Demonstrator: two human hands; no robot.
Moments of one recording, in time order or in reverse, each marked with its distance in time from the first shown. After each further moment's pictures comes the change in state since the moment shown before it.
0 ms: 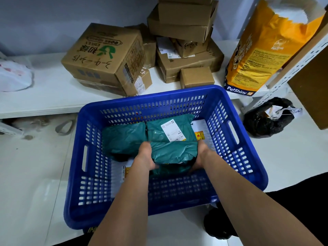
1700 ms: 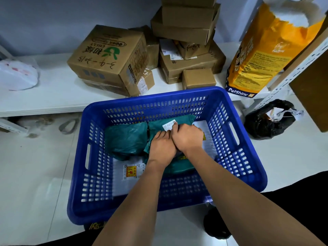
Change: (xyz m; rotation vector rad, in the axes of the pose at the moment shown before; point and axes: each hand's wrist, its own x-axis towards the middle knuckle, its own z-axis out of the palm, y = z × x) left_hand 0.016 -0.021 0.020 1.764 0.365 1.553; right_hand -0.048 -0.007 0.055 -1.229 0.762 -1.206
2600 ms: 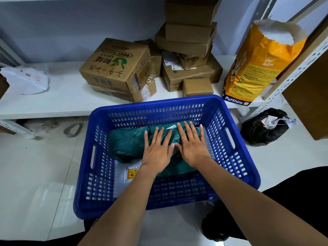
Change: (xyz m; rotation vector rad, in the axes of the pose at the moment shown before) left_hand -0.030 -0.010 -0.031 -0.034 -0.156 -0.148; right_hand -0.031 0.040 -0.001 -0.341 -0.104 -0.357
